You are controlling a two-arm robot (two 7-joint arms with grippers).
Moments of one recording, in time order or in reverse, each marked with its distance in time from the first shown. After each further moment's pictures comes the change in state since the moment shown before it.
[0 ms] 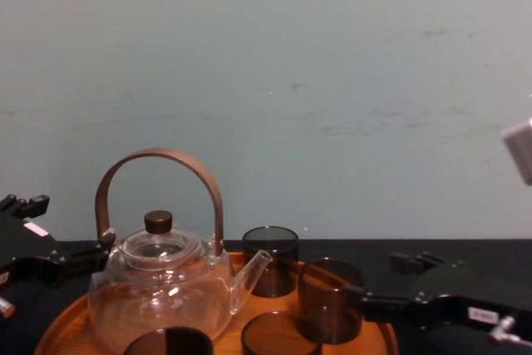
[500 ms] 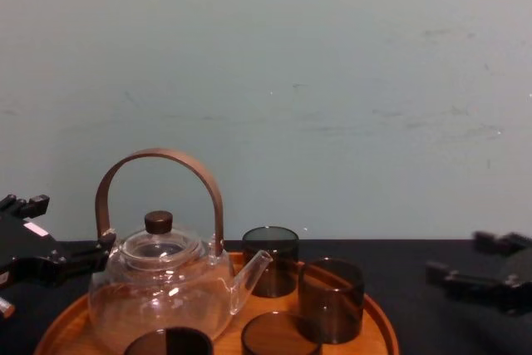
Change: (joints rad) left arm 0.000 0.000 0.000 0.000 0.000 0.000 0.000; right arm -0.149 0.108 0.102 -0.183 0.049 -0.021 -0.067
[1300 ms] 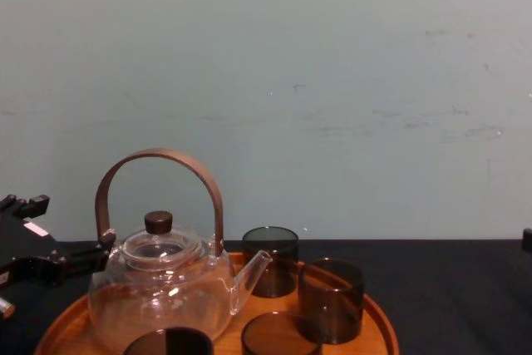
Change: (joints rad) left arm 0.000 0.000 0.000 0.000 0.000 0.000 0.000; right arm -0.081 0.031 0.156 -0.015 0.059 -0.048 -0.072
